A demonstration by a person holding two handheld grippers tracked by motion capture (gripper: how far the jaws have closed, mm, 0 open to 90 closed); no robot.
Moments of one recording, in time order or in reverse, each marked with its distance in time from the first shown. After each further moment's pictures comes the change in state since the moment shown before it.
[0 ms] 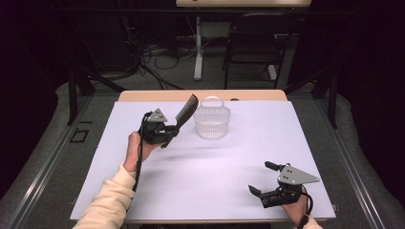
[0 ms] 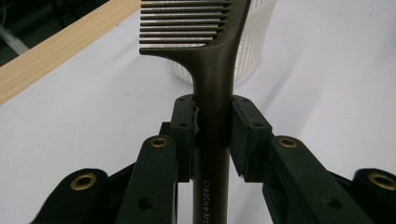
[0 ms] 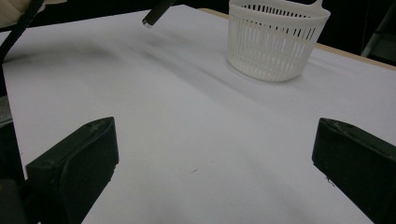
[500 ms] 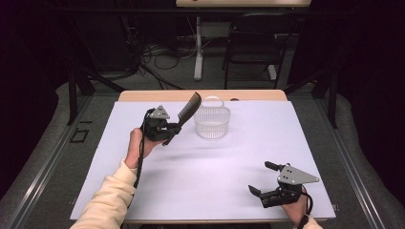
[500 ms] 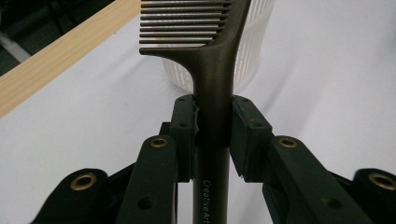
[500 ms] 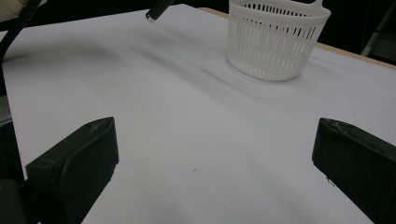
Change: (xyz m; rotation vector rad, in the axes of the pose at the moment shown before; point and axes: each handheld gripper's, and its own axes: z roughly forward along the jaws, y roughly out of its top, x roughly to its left) left arm 0.001 0.013 0.001 0.007 -0.007 0.015; right arm 0.000 0.000 0.001 0.001 -0.001 0.001
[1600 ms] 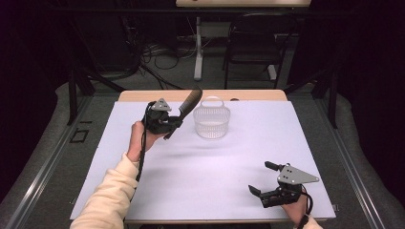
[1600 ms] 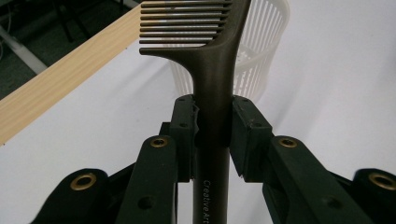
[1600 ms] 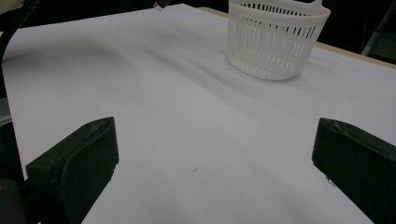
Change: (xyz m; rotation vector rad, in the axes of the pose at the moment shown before) left arm 0.008 0.020 -0.001 -0.010 0.019 -0.012; right arm 0.000 0.000 0.000 -0.003 0.001 0.002
